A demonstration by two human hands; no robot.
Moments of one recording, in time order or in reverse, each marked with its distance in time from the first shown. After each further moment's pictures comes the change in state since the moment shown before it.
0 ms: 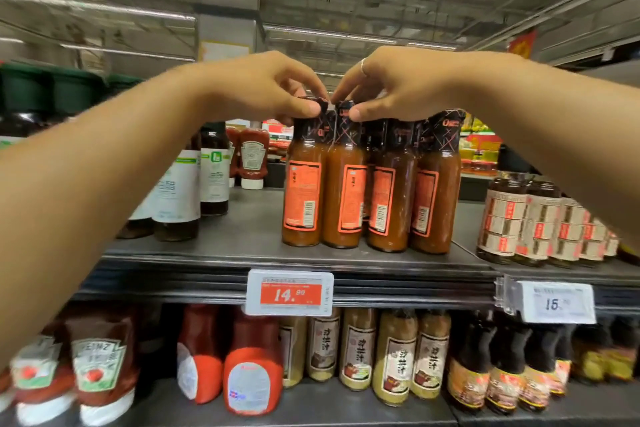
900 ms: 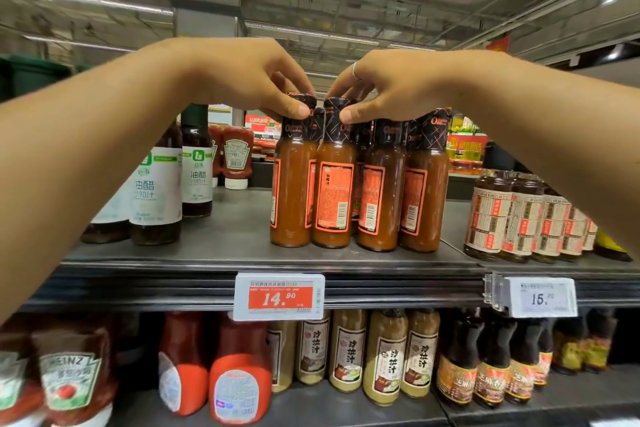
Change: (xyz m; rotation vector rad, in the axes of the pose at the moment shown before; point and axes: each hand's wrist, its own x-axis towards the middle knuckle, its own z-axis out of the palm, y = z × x) left_hand 0.013 -0.001 -0.013 0.109 -0.107 0.042; right_hand 0.007 0.014 -0.001 -0.048 -0.057 0.054
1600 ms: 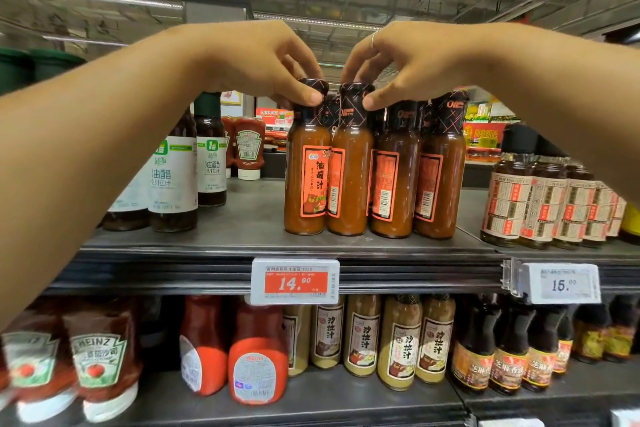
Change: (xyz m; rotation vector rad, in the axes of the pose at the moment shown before) left_hand -0.004 0.006 0.002 -0.093 0.027 -0.053; right_hand -0.007 0.005 -0.001 0.057 0.042 -0.021
